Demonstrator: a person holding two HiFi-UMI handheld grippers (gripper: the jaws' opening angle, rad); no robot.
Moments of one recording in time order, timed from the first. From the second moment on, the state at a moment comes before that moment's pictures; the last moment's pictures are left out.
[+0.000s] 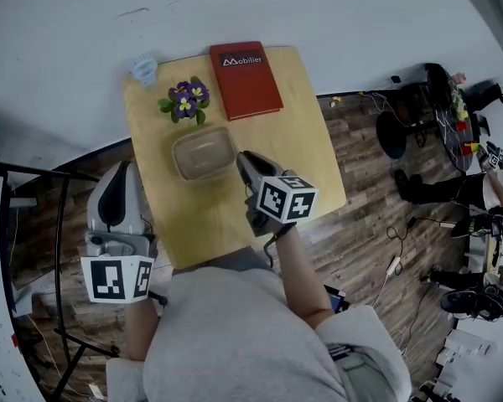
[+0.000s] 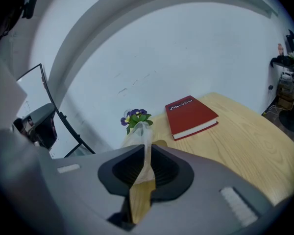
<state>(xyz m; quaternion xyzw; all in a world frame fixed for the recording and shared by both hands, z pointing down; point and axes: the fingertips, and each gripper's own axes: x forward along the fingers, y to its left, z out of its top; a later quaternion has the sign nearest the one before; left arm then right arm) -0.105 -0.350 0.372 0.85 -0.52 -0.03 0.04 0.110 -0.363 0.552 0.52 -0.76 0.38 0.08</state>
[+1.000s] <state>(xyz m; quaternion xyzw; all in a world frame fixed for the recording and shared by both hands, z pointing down) -0.124 -0.304 0.341 0.87 -0.50 -0.05 0.01 0.091 -0.327 0.467 0.57 -0.79 0.21 0.09</state>
